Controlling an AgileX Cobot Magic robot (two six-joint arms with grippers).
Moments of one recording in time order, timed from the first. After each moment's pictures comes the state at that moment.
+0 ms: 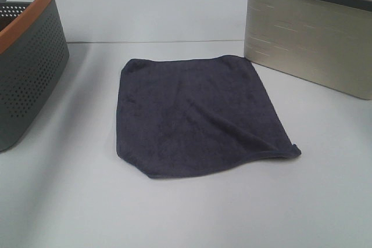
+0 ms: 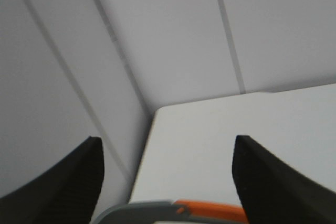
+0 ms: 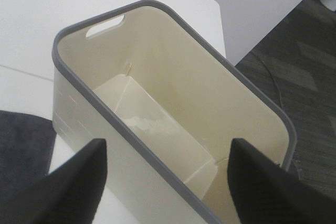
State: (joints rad) left arm -0.20 1.65 -1.50 1.52 0.37 -1.29; right arm 0.37 1.44 -1.43 -0.74 0.72 0.35
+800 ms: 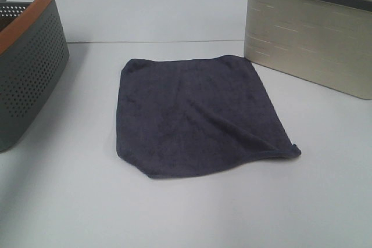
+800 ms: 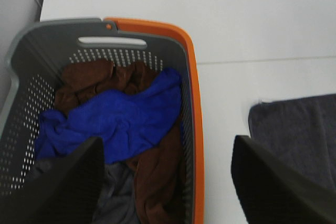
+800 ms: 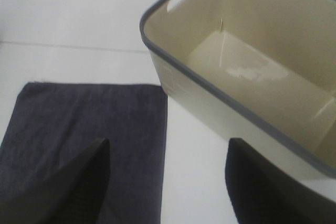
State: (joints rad) left arm 0.03 1.63 -1.87 -0.08 1.09 0.05; right arm 0.13 1.50 -1.73 0.02 1.03 0.01
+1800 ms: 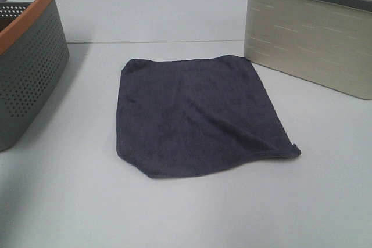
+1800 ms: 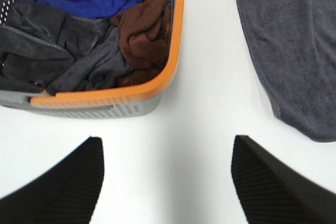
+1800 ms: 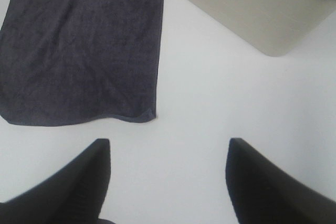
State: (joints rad) left arm 0.03 0.95 -1.08 -0.09 1.07 0.05; right arm 0.04 0.92 -1.15 0.08 1.16 -0.09
